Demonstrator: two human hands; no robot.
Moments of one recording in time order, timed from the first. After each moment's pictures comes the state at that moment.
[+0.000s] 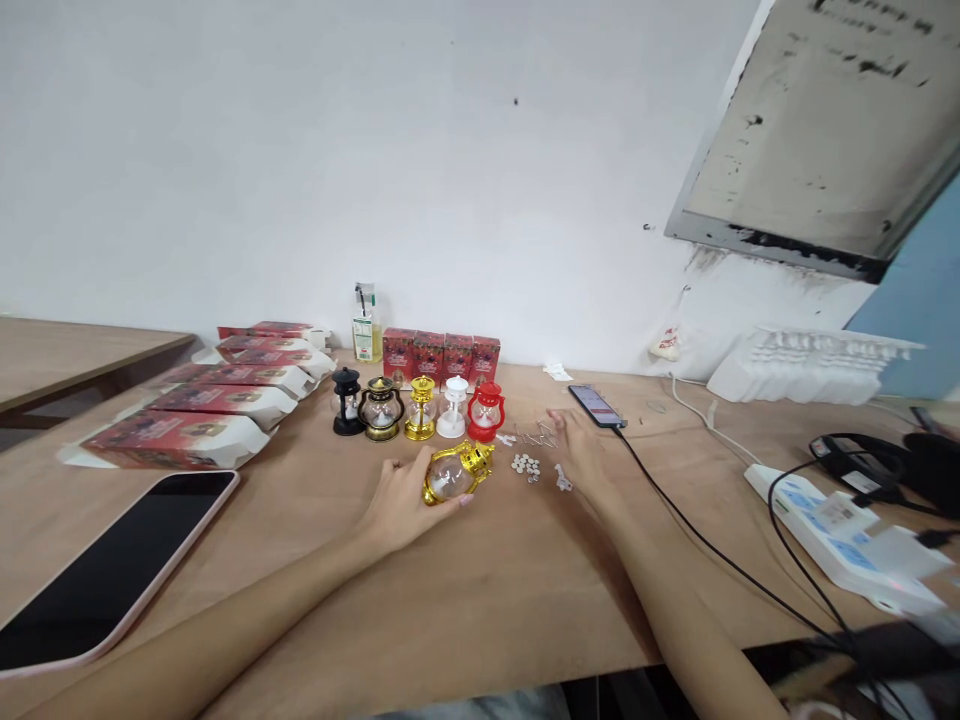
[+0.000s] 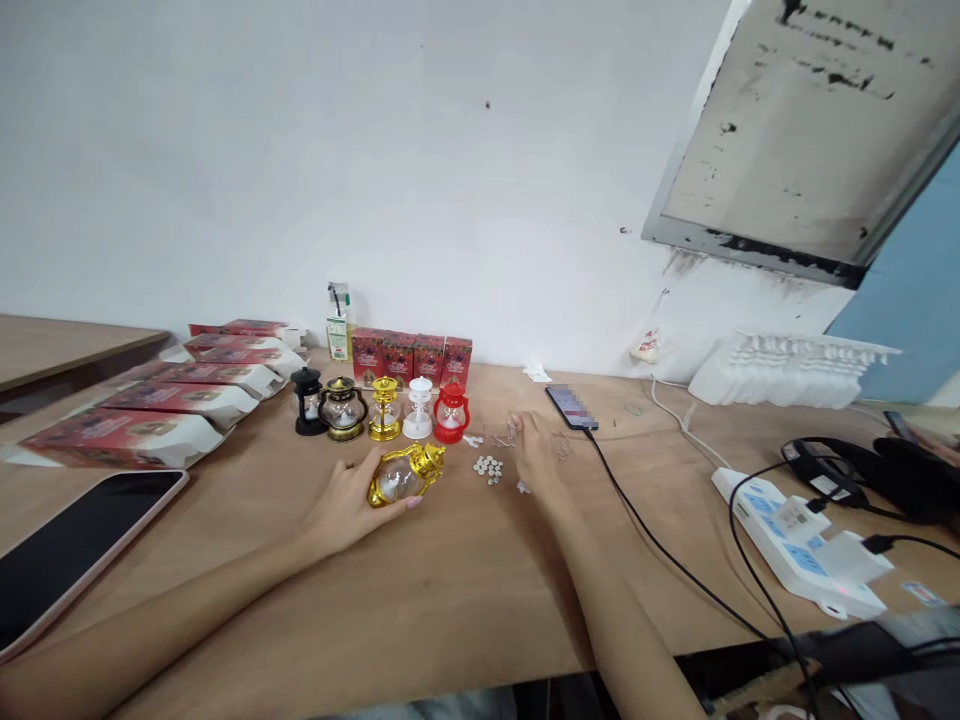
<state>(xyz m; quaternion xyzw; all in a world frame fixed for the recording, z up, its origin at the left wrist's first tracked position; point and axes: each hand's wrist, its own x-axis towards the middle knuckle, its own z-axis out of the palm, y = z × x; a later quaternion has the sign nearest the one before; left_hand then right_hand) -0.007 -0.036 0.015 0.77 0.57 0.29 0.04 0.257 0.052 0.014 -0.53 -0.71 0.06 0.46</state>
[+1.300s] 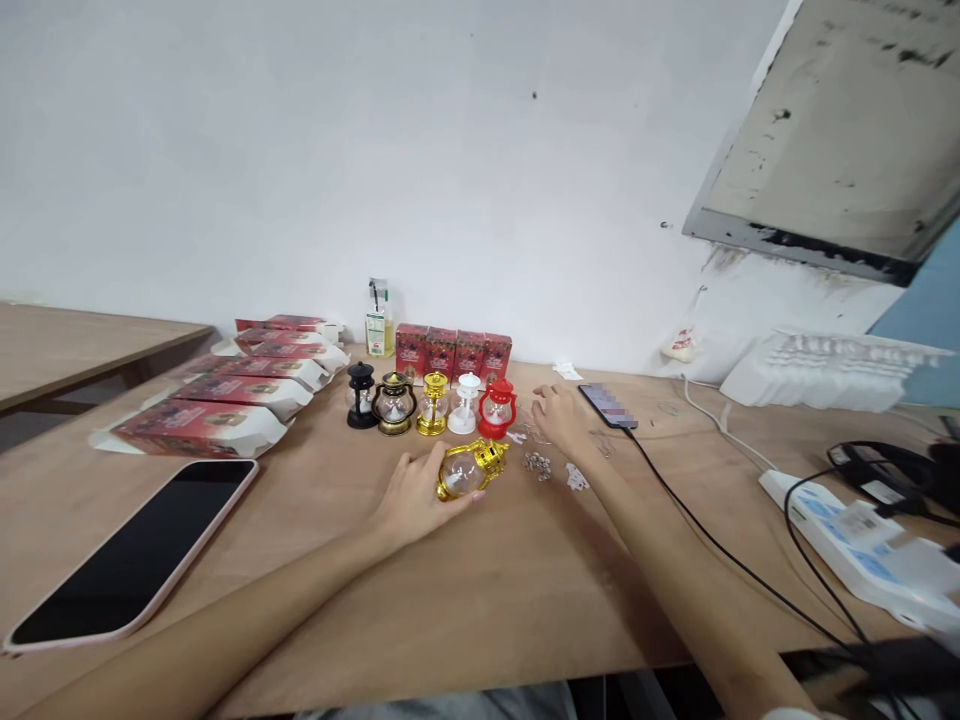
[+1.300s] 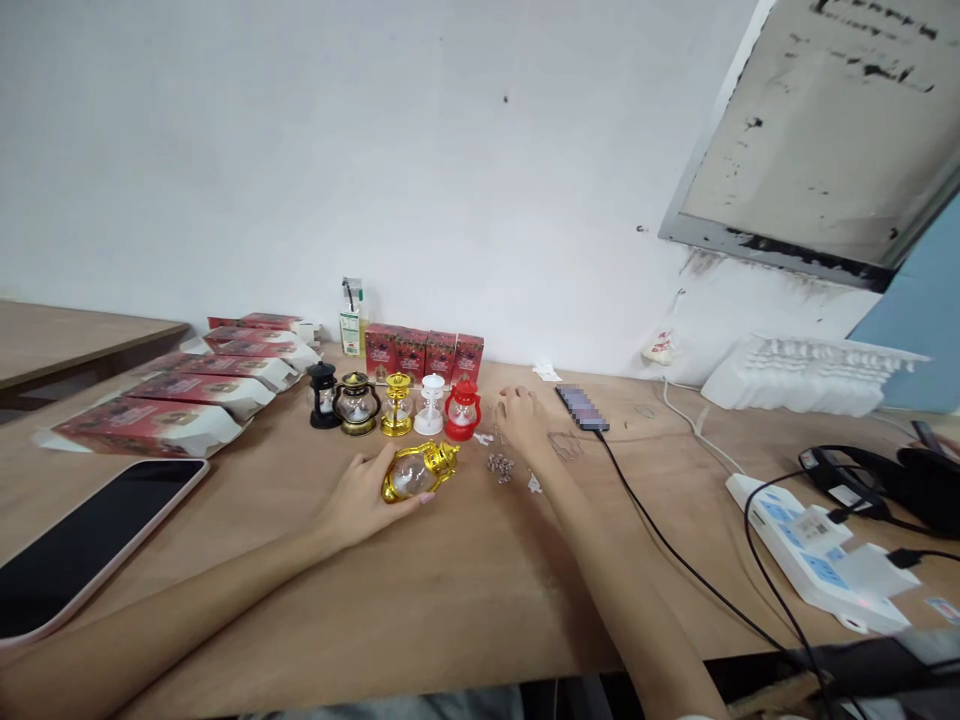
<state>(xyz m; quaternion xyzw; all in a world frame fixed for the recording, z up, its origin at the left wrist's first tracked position) -0.008 -0.034 0.011 0.77 0.57 0.30 0.03 0.212 0.081 0.047 -0.61 -0.77 -0.01 0.20</state>
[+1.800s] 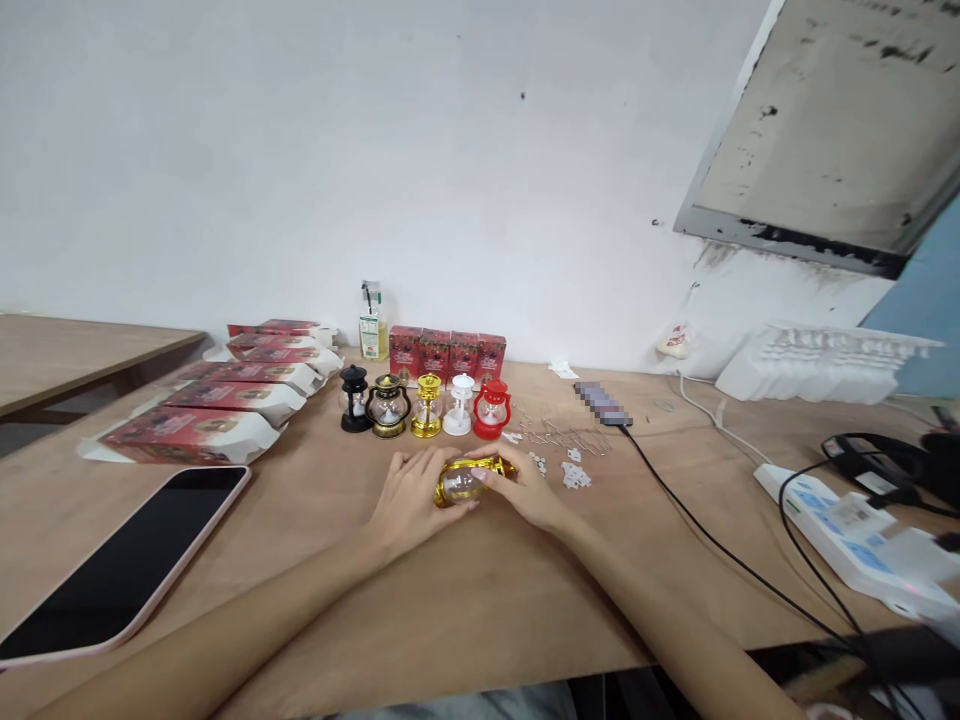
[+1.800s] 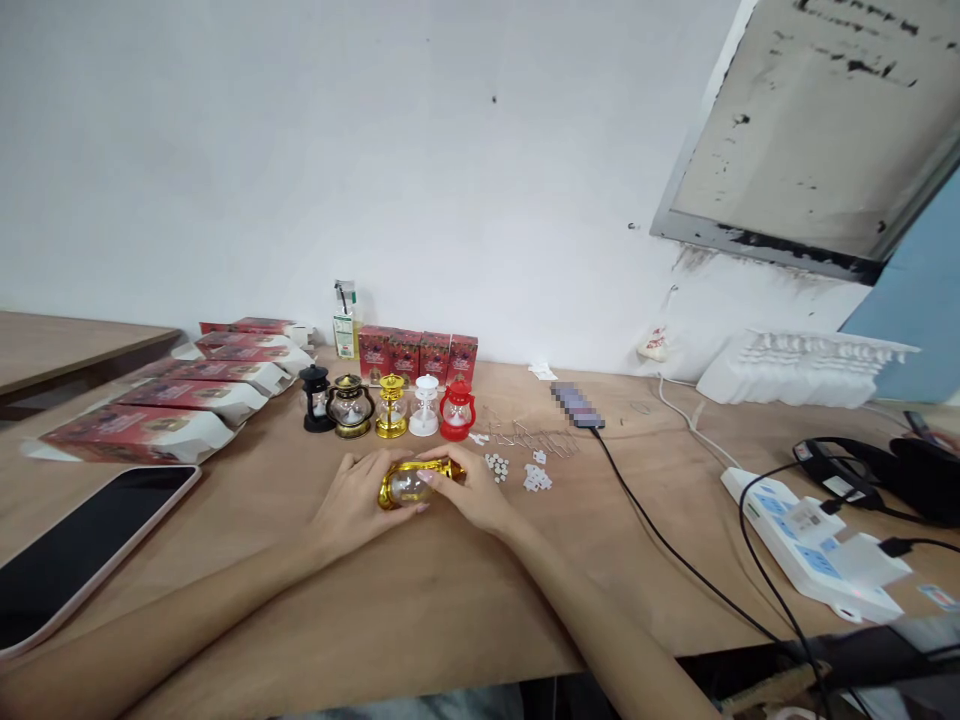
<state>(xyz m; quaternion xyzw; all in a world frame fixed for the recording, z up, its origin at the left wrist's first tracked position) -0.008 -0.037 0.012 0.81 0.51 0.29 -0.01 0.178 -0.005 0.021 -0.30 -0.76 0.42 0.41</state>
